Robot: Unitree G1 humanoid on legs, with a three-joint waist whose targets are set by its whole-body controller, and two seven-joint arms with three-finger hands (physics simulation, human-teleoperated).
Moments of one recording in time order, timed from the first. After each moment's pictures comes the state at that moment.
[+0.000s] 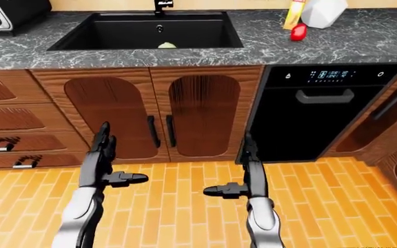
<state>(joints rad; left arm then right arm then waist) -0.08 0.04 0.09 -0.07 0.01 0.15 -0.02 0.06 -0.03 -0.06 -0.14 -0.05 0.13 0.03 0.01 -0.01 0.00</state>
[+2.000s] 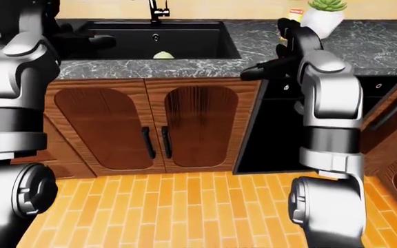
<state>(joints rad) -1.25 0.41 0.17 0.59 -0.12 0.62 0.12 -1.05 -0.53 -0.19 0.33 -0.02 0.80 0.31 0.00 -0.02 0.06</state>
